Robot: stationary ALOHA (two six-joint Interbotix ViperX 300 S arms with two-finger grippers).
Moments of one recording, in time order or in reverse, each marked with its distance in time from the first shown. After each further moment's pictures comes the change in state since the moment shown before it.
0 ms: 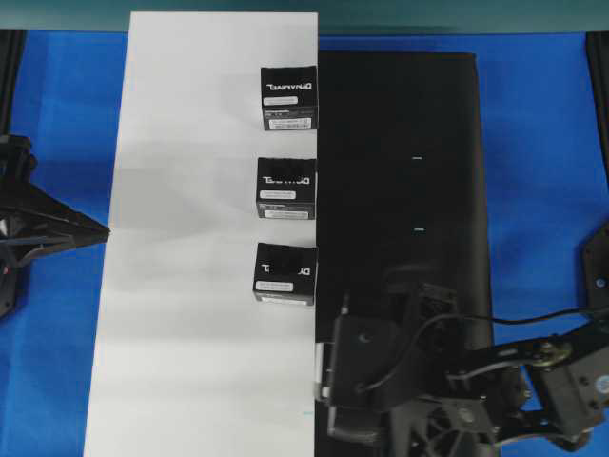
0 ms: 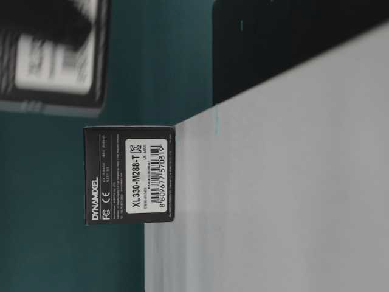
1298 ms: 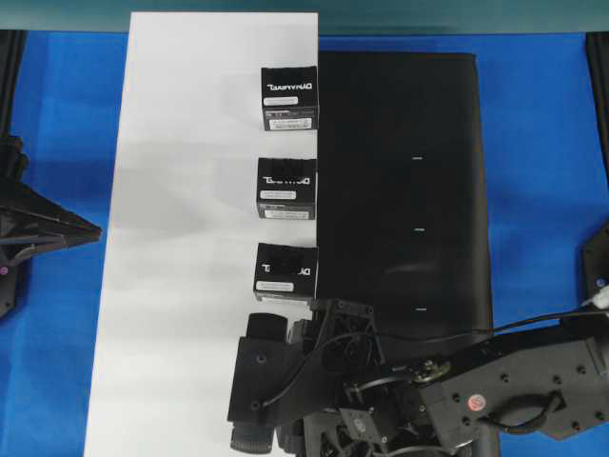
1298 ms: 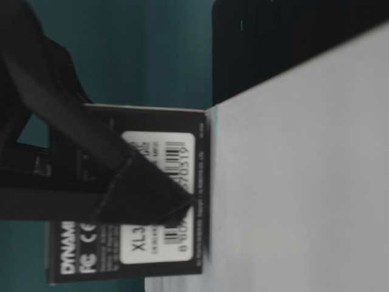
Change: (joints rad) left arm 0.000 -0.038 0.006 0.000 0.040 0.000; right arm -0.043 0.216 -0.160 0.029 -0.028 -0.052
